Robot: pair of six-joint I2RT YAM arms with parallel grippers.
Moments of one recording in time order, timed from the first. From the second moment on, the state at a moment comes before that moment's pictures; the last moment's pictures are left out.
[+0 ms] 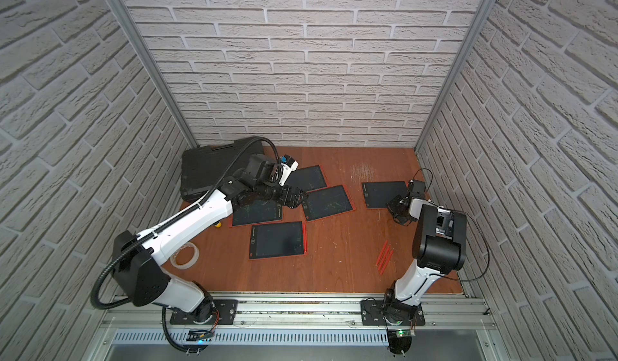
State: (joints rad) left arm -0.66 1.50 1.33 -0.54 0.29 -0.18; right arm -0.36 1.76 0.93 -0.29 -0.24 0.68
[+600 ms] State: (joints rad) left arm -0.64 1.51 1.33 -0.54 0.30 -0.19; right arm -0.34 1.87 1.06 -0.29 -0.23 0.70
